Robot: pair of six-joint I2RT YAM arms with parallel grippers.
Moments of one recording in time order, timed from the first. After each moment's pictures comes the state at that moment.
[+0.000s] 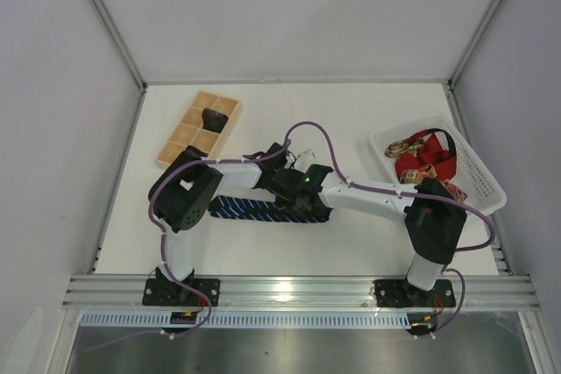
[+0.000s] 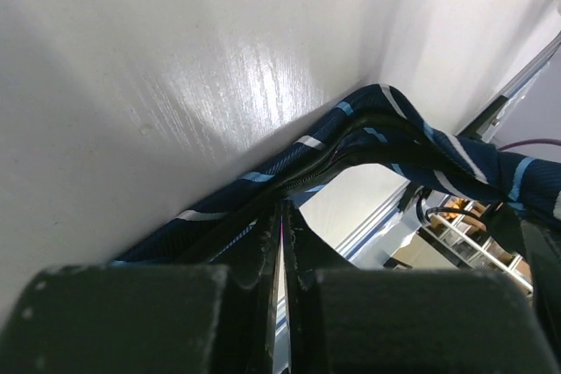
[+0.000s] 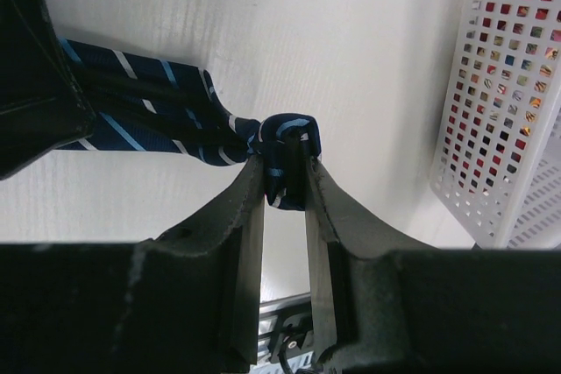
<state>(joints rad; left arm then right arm) -0.68 1.96 1.09 -0.27 0.62 -0.74 1.05 1.73 1.29 -1.03 0.70 0.57</state>
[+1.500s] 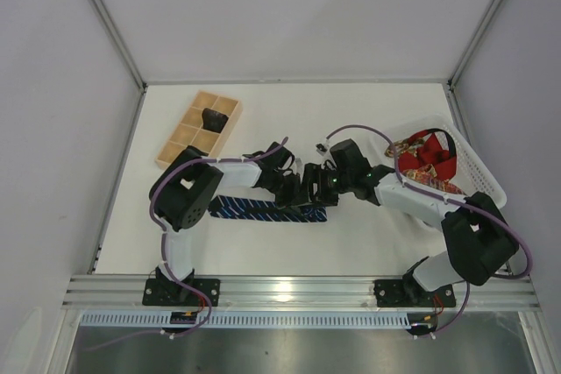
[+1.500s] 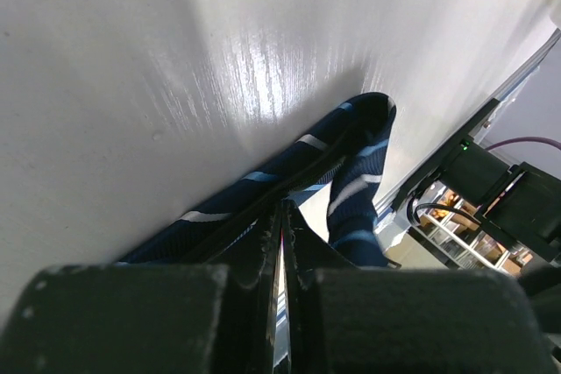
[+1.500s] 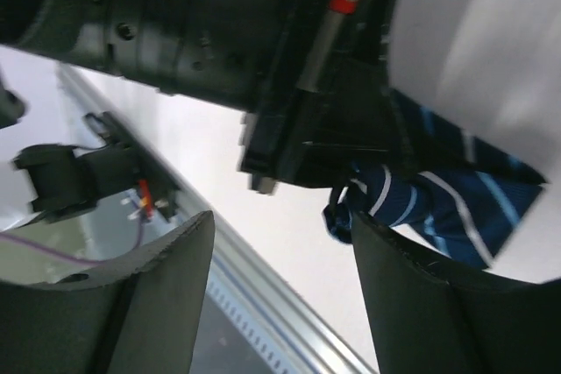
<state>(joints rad) -0.67 1.98 1.10 -0.27 0.63 -0.76 0.65 1.45 0.85 -0.20 -0.46 0.66</state>
